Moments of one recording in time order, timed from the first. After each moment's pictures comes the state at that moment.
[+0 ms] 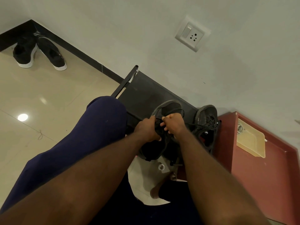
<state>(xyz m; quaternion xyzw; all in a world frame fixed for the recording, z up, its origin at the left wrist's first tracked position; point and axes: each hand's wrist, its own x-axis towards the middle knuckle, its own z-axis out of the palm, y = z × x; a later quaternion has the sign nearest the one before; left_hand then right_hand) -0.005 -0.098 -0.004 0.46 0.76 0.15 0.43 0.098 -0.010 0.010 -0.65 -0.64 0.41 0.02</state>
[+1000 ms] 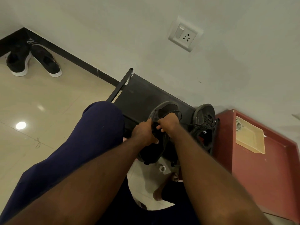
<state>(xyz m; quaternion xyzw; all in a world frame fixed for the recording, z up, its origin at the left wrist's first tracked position) -0.005 -0.102 0.000 0.45 0.76 0.15 0.43 0.082 -0.004 0.006 -0.68 -0.62 0.39 -0.04</state>
